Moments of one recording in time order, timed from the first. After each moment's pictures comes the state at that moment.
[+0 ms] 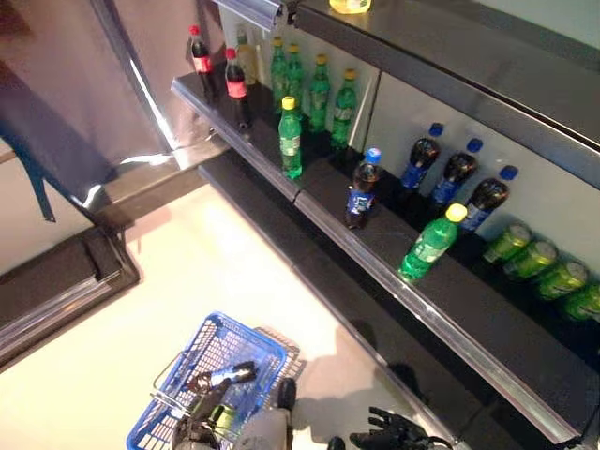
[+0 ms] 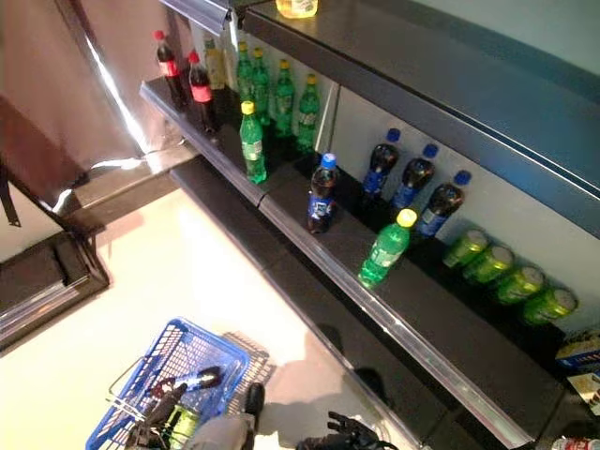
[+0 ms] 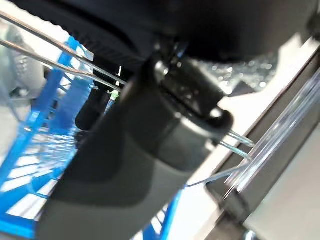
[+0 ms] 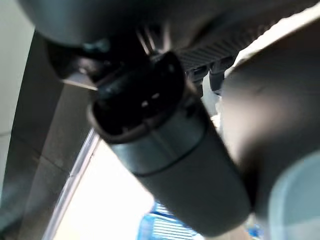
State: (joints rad) left arm 0.08 0.11 0.16 1.05 -1.09 -0.23 0.21; right arm 0.13 -0.26 0.31 0.89 0.35 0.08 0.17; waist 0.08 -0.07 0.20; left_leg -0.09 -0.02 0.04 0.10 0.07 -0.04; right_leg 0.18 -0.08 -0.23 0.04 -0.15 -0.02
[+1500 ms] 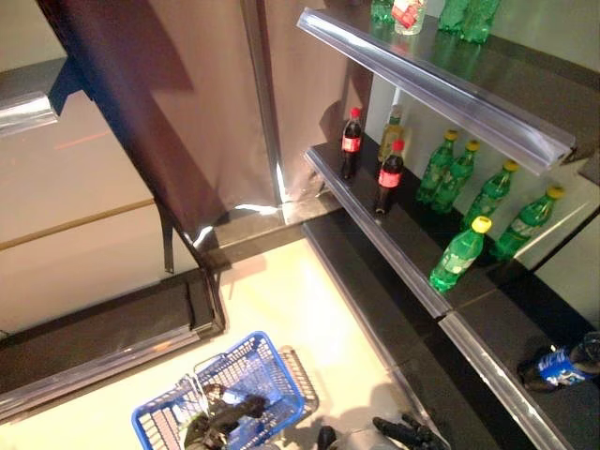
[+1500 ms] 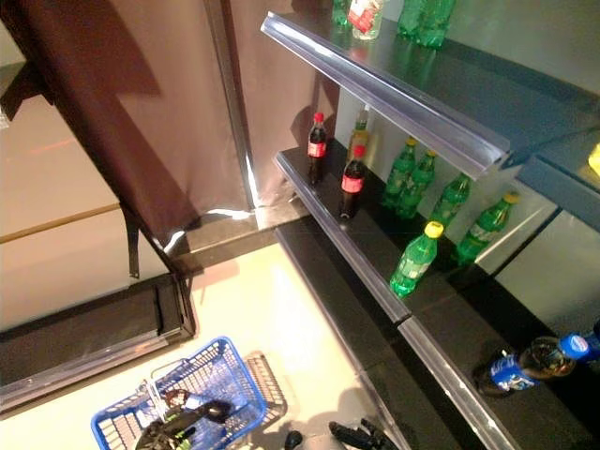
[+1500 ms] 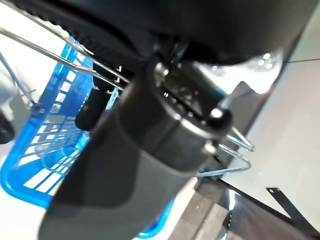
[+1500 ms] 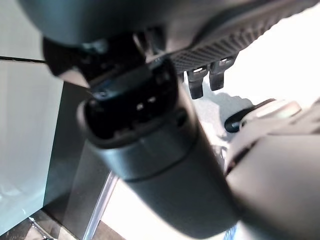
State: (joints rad) left arm 0.05 0.20 -0.10 1.14 -0.81 -0.23 0.15; right arm 0.09 -0.21 0.16 1.10 0.50 -0.03 0.07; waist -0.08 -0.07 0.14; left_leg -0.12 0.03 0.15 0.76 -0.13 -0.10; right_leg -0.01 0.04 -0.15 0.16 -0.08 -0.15
